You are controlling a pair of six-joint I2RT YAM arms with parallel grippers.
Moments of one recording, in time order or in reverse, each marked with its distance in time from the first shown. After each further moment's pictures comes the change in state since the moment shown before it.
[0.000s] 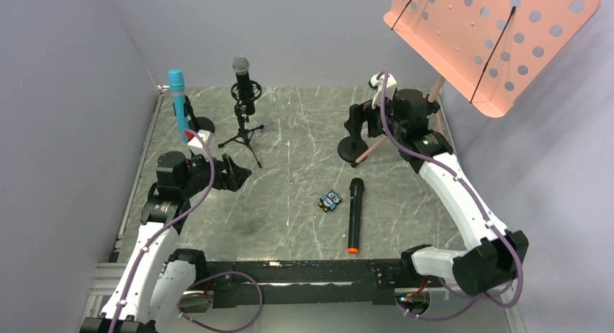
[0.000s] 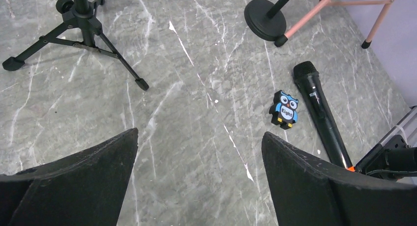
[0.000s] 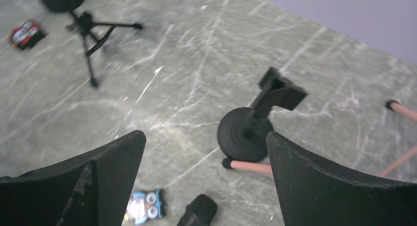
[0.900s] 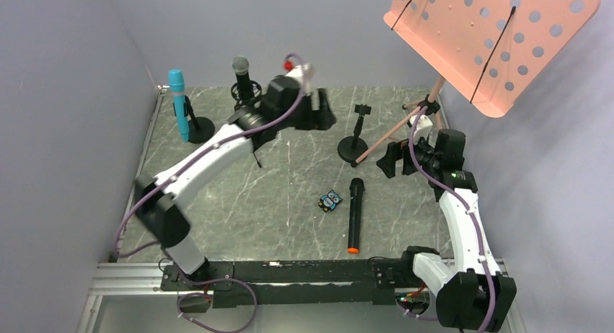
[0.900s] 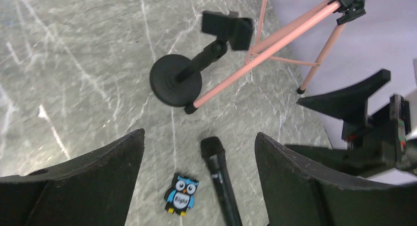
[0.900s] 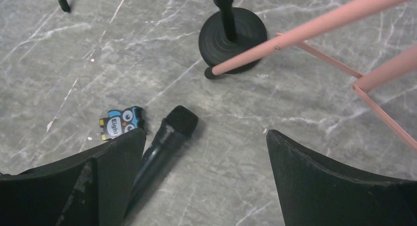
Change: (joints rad) left arm -0.612 0.838 0.933 -0.156 -0.475 -0.337; right arm -0.412 -0.205 -0.343 -0.085 -0.309 -0.098
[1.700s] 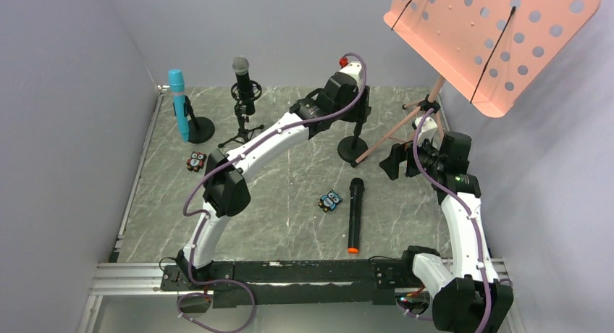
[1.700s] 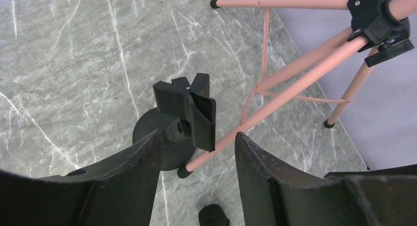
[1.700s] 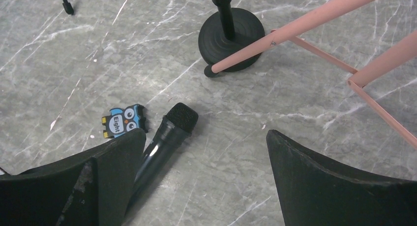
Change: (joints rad) left arm -0.146 0.630 0.698 -0.072 -0.171 0.129; right arm -0.066 -0.043 -0.016 -0.036 -0.047 -0.019
